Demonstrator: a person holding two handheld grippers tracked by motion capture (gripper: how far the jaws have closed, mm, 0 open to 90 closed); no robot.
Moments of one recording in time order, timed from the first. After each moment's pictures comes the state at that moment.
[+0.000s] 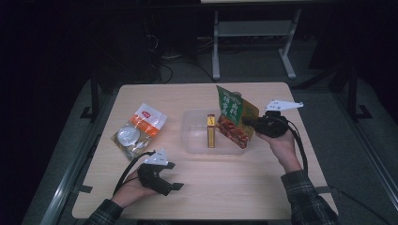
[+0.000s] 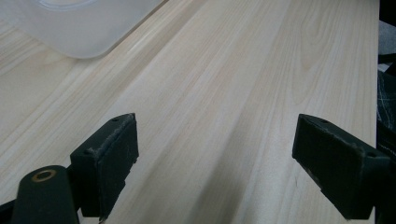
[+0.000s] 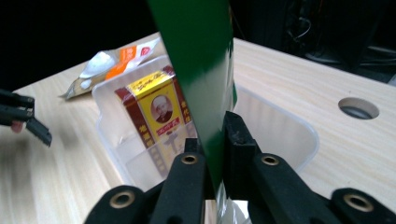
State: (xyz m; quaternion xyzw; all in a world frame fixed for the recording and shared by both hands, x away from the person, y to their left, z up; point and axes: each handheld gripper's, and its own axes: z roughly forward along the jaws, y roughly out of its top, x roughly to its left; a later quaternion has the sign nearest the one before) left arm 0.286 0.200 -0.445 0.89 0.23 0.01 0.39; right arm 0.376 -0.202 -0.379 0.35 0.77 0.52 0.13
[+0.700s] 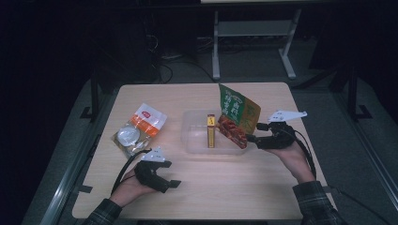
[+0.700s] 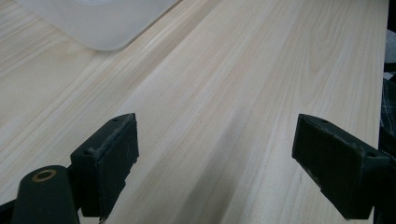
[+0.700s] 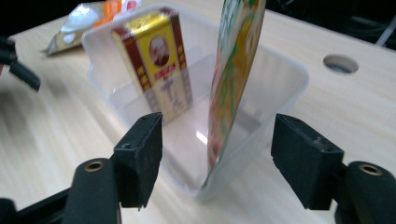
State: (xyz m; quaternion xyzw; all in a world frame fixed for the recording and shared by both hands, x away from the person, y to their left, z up) left arm 0.290 0.208 -0.441 0.89 0.25 0.01 0.39; right arm 0.344 -0.213 -0.383 0.37 0.80 0.45 0.14
